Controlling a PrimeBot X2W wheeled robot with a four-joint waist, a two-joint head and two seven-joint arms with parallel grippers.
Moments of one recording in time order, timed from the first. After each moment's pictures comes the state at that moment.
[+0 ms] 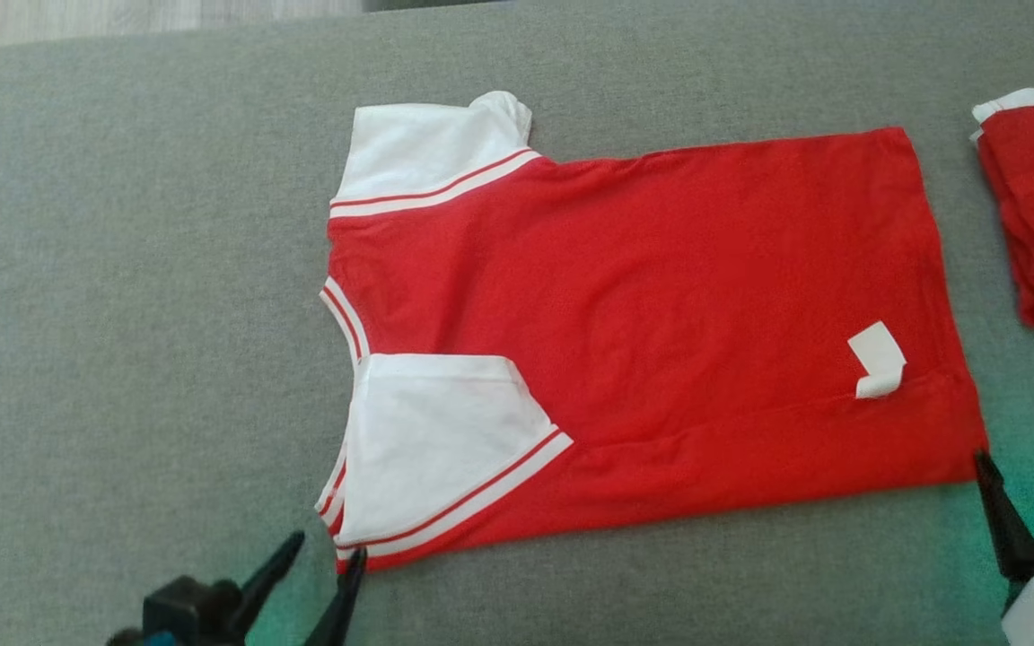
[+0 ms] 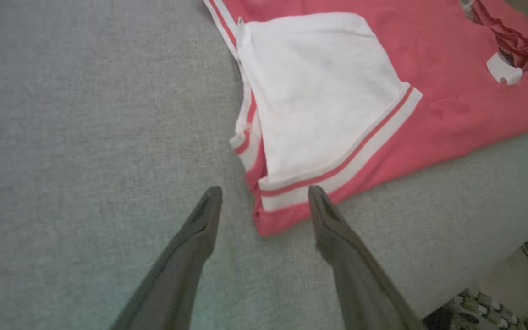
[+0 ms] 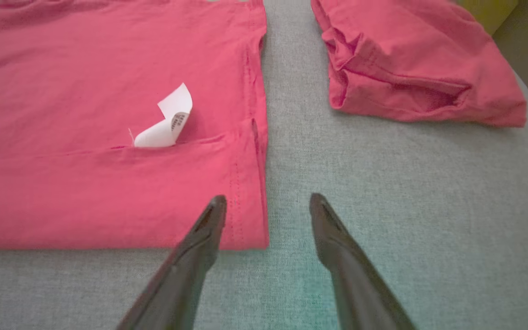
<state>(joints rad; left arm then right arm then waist) 0.06 0.64 -0.75 -0.13 -0.78 0.21 -0.03 0.22 -0.37 -0.08 0.03 0.33 0.13 0.12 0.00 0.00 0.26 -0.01</state>
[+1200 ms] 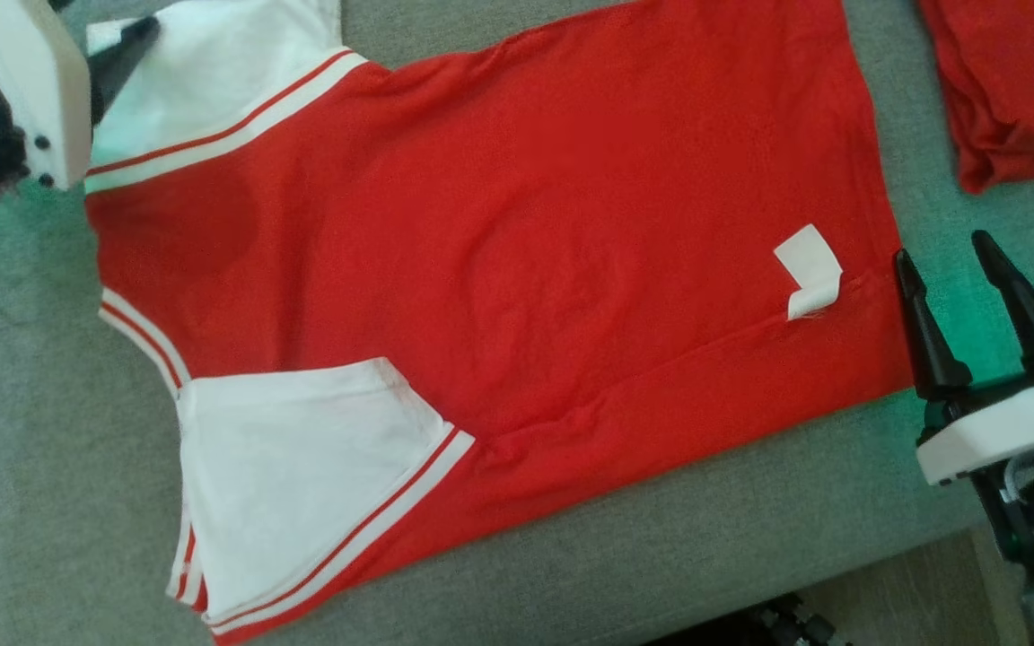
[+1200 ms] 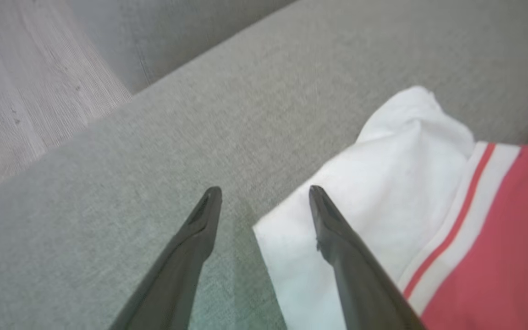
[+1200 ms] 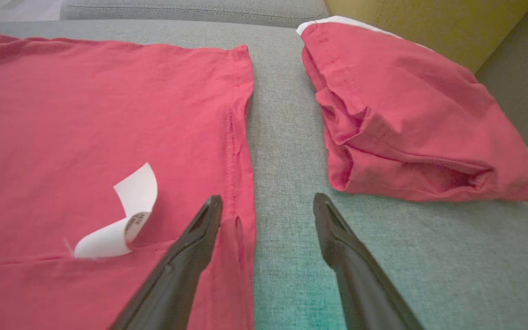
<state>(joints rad) -1.12 0.72 -0.80 0.36 -0.88 -0.12 0.71 -0.11 -0.30 0.05 0.01 0.25 0.13 0.03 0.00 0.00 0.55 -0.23</state>
